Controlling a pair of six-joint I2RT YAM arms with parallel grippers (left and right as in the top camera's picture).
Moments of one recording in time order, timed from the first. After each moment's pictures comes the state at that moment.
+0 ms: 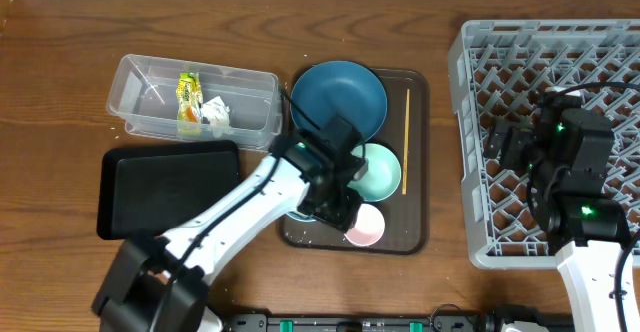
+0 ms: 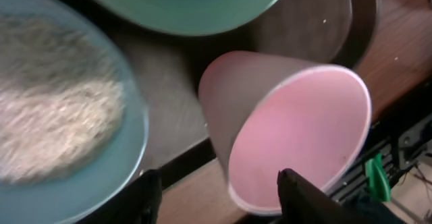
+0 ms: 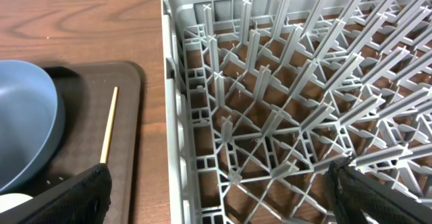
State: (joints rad) left arm -0.70 1.64 1.13 -0.96 0.34 -0.20; right arm -0.07 1.03 0.83 -0.46 0.01 0.09
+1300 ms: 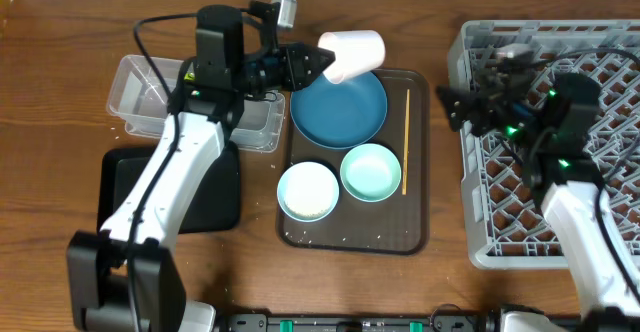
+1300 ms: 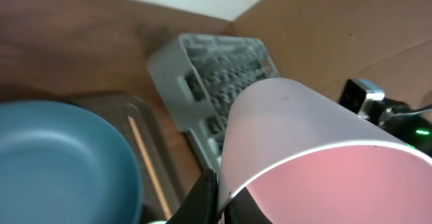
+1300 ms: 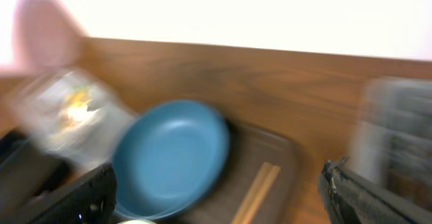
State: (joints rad) left arm -0.20 1.63 1.25 -0.08 0.89 -0.56; right arm -0.07 1.37 0.84 0.12 -0.80 0.06
